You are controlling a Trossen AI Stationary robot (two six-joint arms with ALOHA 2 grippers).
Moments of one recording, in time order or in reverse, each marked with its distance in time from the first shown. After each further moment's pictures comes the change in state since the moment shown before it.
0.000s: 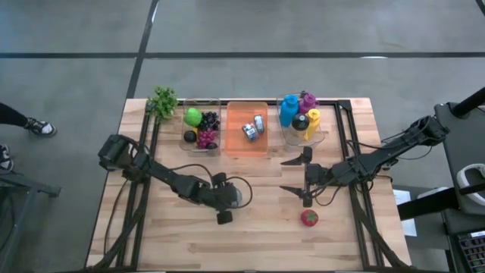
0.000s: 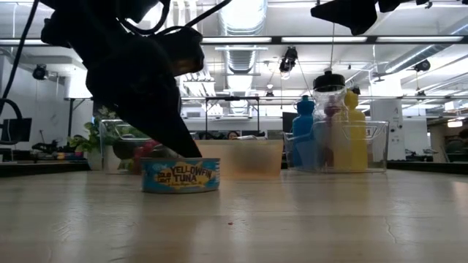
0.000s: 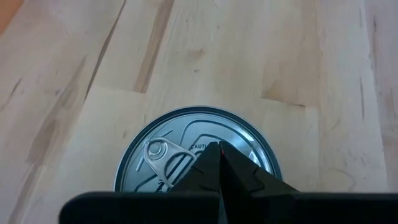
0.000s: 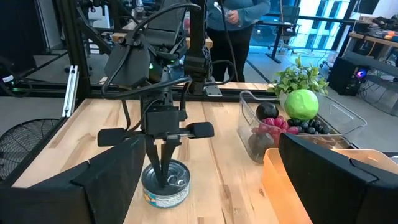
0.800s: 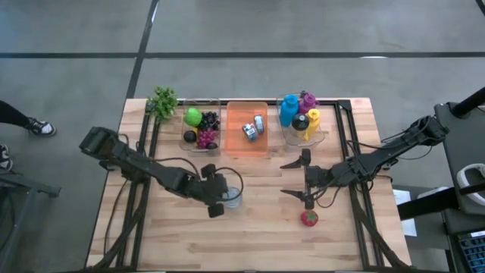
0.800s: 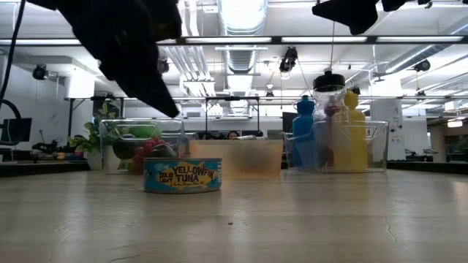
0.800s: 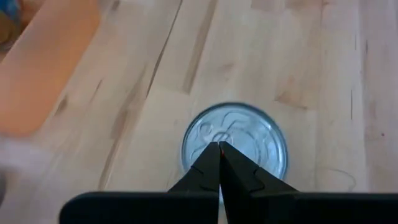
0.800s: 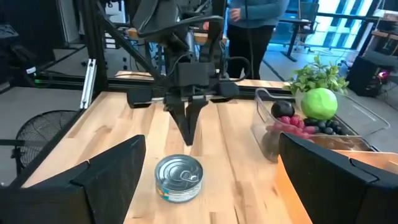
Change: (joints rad) left arm 0.000 -0.212 0.000 -0.226 -0.062 -0.032; right arm 0.000 0.000 0.000 -0.020 -0.061 0.000
